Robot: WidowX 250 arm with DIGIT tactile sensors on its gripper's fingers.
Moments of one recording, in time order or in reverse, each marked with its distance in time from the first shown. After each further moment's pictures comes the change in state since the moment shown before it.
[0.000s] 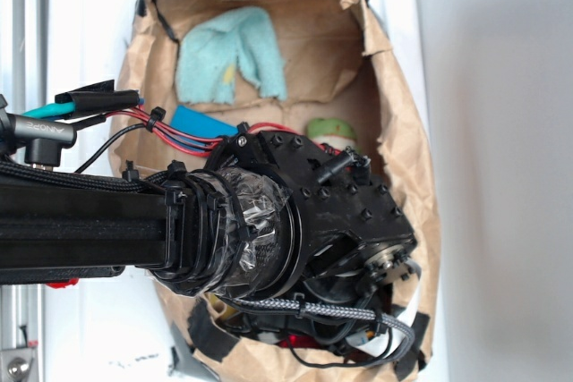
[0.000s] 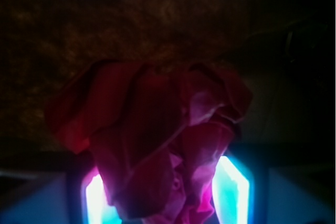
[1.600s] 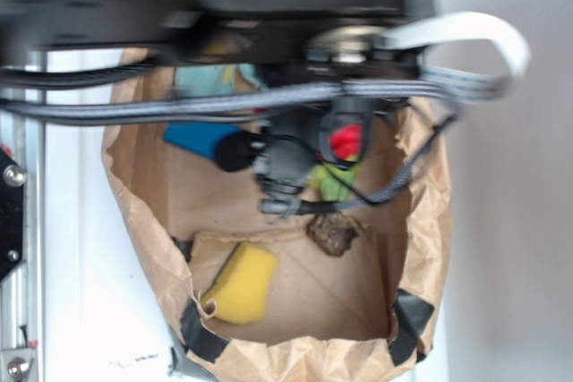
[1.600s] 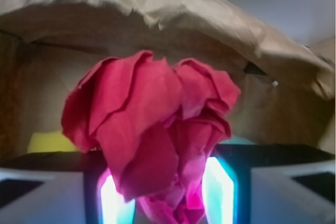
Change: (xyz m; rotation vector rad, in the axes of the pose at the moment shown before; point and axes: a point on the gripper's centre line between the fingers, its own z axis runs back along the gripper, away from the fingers) arm -0.072 0.012 0.180 0.566 0.146 1.074
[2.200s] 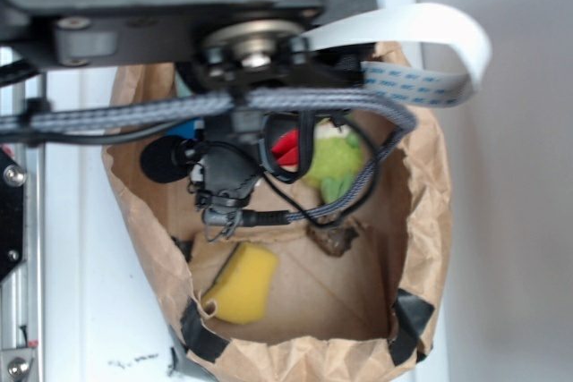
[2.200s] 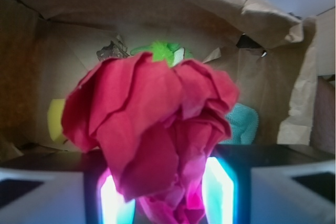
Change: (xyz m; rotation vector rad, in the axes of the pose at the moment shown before) arm -0.014 -0.009 0.022 -0.005 0.082 0.010
